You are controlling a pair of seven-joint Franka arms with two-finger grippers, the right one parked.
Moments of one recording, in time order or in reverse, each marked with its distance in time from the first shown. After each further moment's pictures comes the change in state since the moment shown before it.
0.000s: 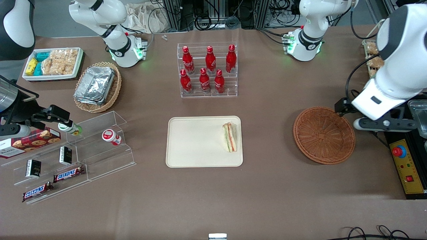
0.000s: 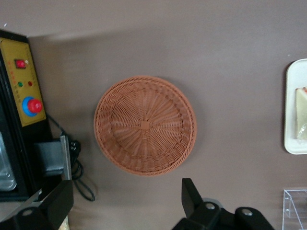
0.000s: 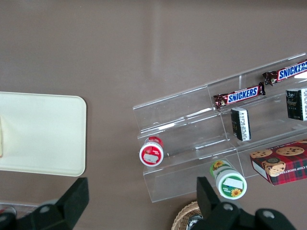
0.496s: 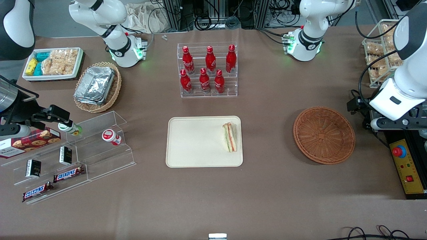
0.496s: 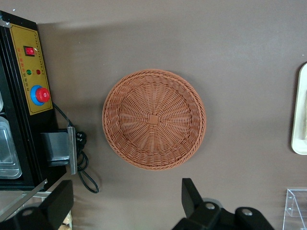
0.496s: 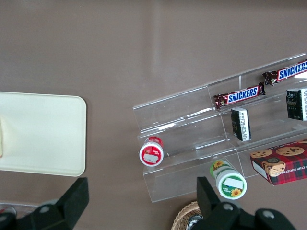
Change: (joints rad) arm 0.037 0.000 0.000 0.003 -0.003 -0.015 0.004
